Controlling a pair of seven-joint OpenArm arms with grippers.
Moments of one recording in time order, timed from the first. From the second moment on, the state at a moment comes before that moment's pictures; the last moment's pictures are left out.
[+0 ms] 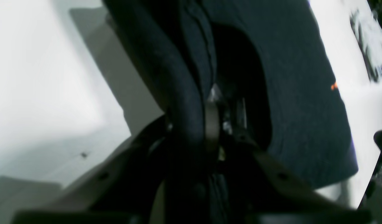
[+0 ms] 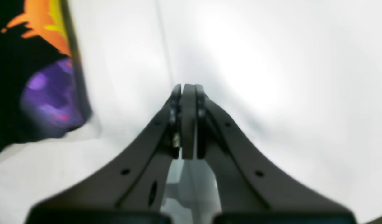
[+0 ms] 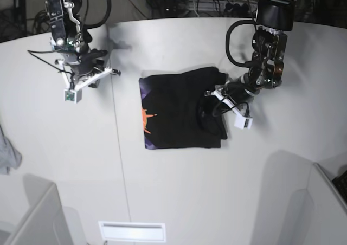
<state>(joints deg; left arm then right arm) -0.1 -15.2 7.0 72.7 -44.4 -15.8 34.8 -19.6 15.8 -5.5 109.9 21.6 -20.0 -47.4</state>
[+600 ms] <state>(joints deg) -10.3 -23.4 20.2 73.4 -37.7 -16.6 46.9 -23.5 14.0 -2.8 109.9 21.7 -20.0 -45.8</state>
